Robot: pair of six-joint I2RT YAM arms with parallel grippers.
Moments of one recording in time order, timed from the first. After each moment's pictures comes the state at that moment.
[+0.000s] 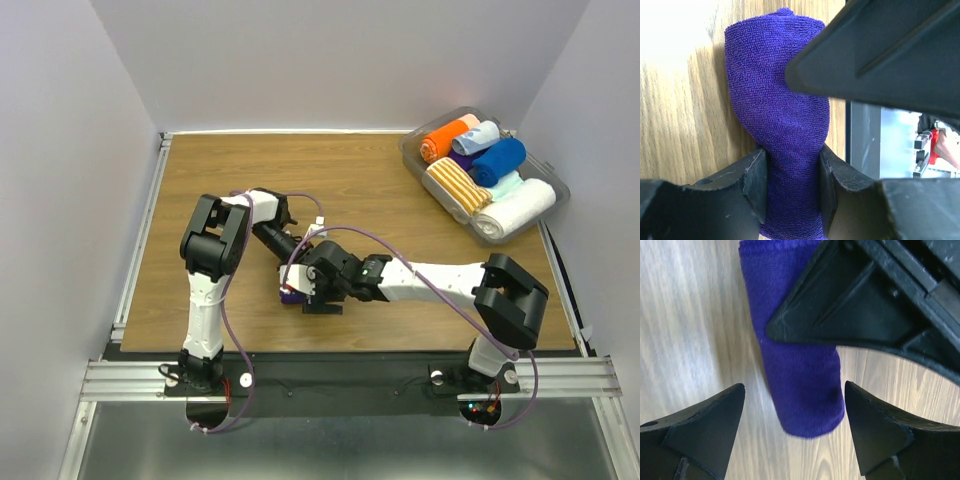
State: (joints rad) left arm -0.38 2.18 1.40 -1.30 1.03 1.13; right arm 1.07 1.67 1.07 -0.32 -0.03 -0.56
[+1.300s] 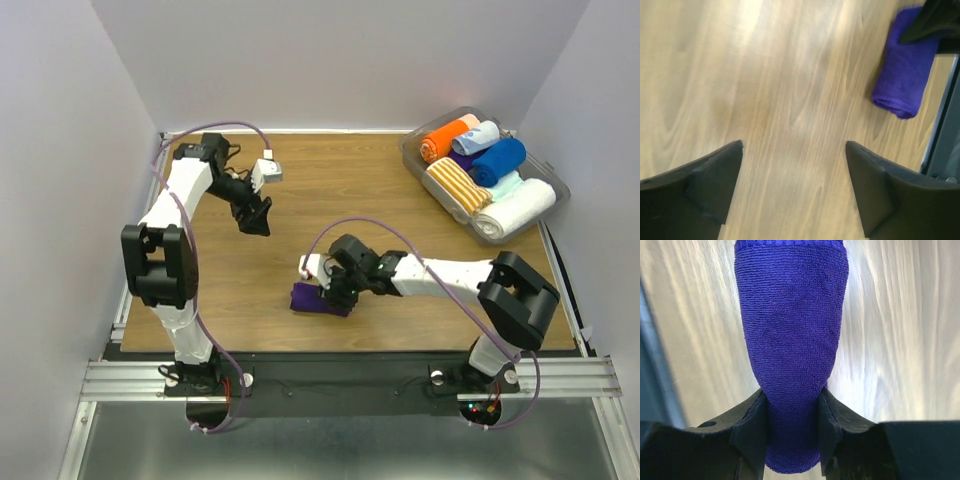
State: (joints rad) left arm -0.10 1.85 1.60 -1.22 0.78 1.07; right arm 0.98 1.63 0.93 -0.22 -0.26 -0.39
